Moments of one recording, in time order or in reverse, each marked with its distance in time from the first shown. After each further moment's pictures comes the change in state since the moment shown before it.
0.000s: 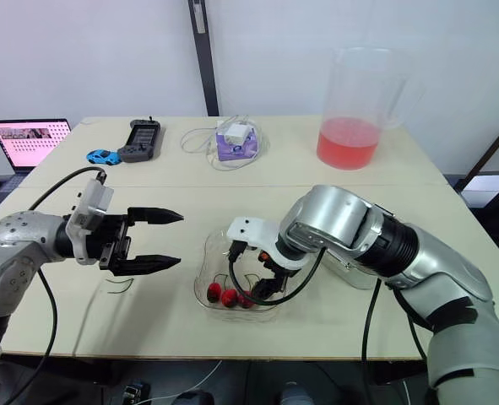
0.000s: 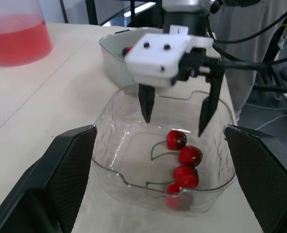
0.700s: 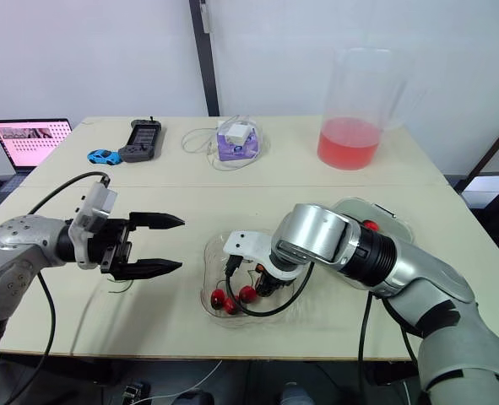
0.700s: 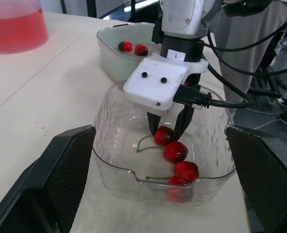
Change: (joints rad) left arm 0.015 0.009 0.000 -0.027 -0.031 0.066 0.019; right arm 0.036 0.048 0.069 0.026 -0.087 0.000 -0.031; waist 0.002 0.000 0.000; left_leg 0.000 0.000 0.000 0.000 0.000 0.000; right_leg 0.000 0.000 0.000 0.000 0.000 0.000
